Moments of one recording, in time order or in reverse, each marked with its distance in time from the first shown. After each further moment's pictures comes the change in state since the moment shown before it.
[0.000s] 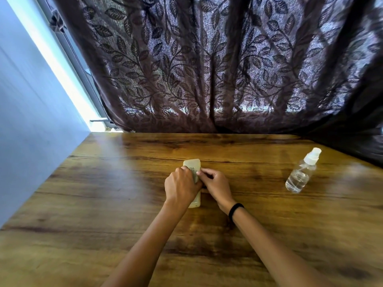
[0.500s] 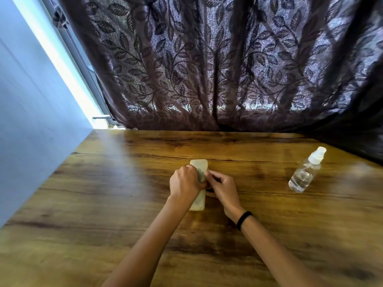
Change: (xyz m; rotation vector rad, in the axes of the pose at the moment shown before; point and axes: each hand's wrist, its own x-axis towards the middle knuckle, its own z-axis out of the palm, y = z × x) left_hand 0.004 0.004 -0.004 -0.101 -0.116 -0.020; right_hand -0.019 0.002 -0.008 0.220 -0.010 0.093
